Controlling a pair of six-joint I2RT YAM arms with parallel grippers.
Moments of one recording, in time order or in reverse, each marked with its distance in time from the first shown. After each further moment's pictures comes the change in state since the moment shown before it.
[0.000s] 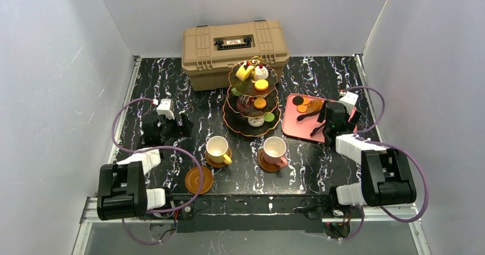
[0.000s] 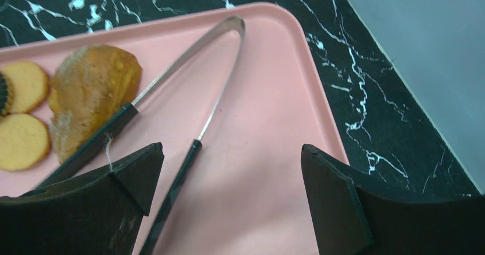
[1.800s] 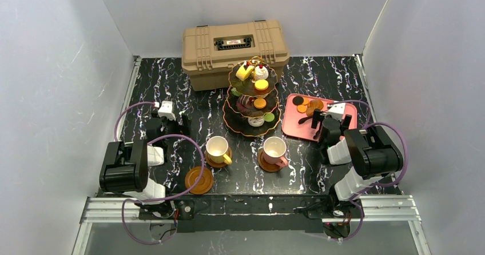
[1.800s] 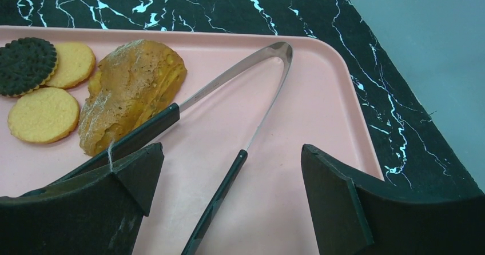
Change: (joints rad) left arm -0.016 0.247 -0.083 0.494 -0.103 0.059; right arm 0.042 0.269 -0.264 0.846 -0.066 -0.261
